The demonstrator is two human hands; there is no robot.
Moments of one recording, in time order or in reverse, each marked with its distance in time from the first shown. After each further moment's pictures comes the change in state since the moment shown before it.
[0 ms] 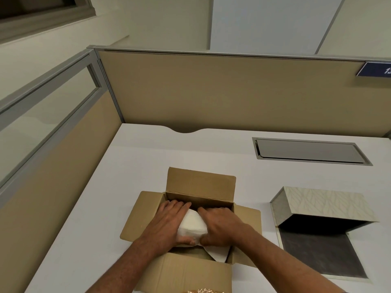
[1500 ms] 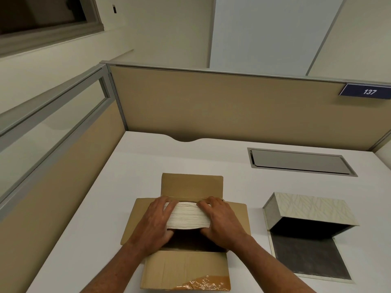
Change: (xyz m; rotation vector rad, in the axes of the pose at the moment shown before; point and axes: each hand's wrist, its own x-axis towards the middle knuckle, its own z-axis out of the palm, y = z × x) left_hand -0.032 -0.012 -0.011 -0.041 0.358 0.011; right_hand -0.032 -0.010 -0.008 0.089 0.441 0.031
